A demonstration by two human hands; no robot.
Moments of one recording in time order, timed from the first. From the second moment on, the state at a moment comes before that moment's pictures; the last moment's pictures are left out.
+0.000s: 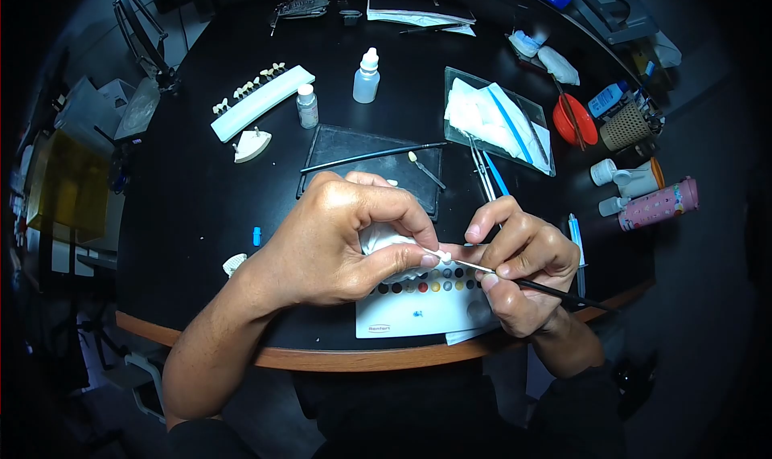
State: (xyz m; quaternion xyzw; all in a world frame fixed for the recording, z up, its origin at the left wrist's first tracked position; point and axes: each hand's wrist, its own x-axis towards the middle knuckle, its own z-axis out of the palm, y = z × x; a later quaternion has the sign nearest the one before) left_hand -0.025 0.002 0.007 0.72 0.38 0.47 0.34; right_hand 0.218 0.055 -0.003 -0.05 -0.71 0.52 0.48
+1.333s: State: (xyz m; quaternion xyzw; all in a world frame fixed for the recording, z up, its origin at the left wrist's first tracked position) left_hand -0.028 -0.001 0.009 0.78 0.34 0.45 0.28; right_hand 0.218 0.056 -0.006 -0.05 -0.70 0.55 0.46
